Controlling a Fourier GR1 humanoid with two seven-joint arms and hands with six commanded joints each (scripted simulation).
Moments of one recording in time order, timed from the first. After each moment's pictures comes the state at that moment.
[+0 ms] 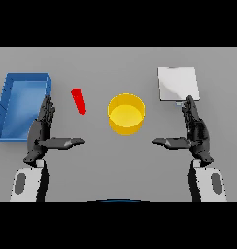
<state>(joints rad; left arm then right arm) 0.00 0.00 0.00 -1.57 0.00 0.00 0.00 0.00 0.00 0.00 -1.57 0.00 0.00 0.00</state>
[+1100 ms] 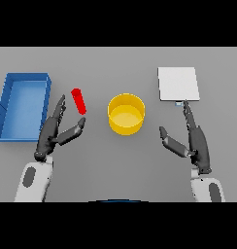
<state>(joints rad) -0.07 0.04 -0.10 -1.49 -0.19 0.01 0.02 0.10 -0.06 0.12 -1.69 0.26 -0.07 -0.08</state>
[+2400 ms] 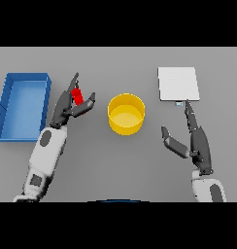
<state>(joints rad) -0.51 0.02 0.05 -0.90 -0.17 0.05 -0.16 0.11 -0.06 0.12 -1.72 0.25 -0.07 -0.08</state>
